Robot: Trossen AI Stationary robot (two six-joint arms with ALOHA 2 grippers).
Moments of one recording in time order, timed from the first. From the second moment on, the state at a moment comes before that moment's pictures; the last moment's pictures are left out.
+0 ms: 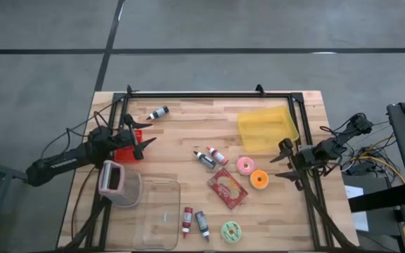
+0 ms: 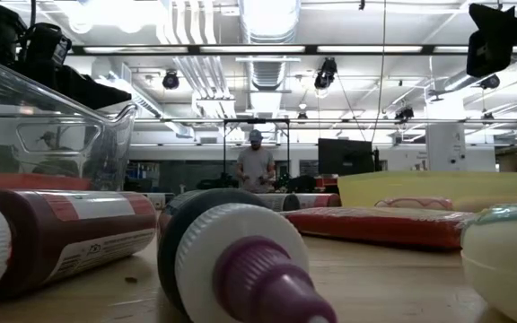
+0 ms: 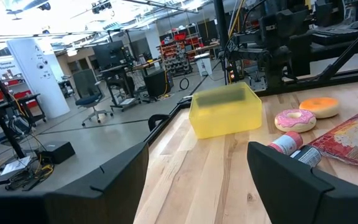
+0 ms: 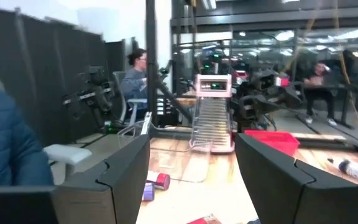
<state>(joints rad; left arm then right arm) 0.36 0.04 0.01 0.04 0.06 0.28 0.60 0.08 0.04 0.22 0.36 0.02</state>
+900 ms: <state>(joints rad) 0.36 0.04 0.01 0.04 0.06 0.28 0.47 0.70 0.71 -0.21 0.84 0.19</state>
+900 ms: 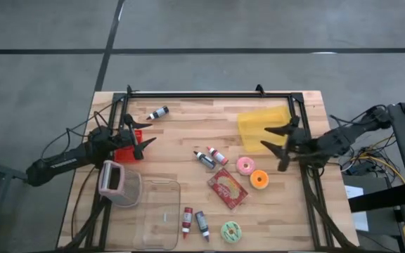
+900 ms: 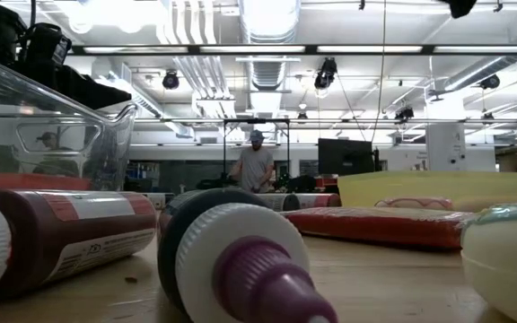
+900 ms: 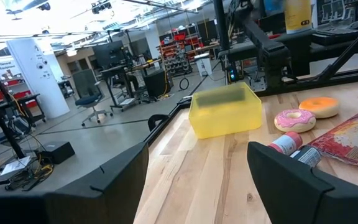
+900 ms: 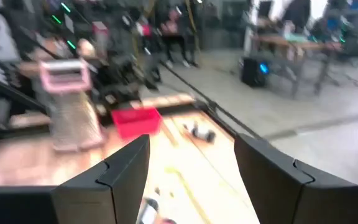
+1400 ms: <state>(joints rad) 0.36 0.04 0.01 0.04 0.06 0.28 0.03 1.12 0.83 -0.24 0.42 0.52</state>
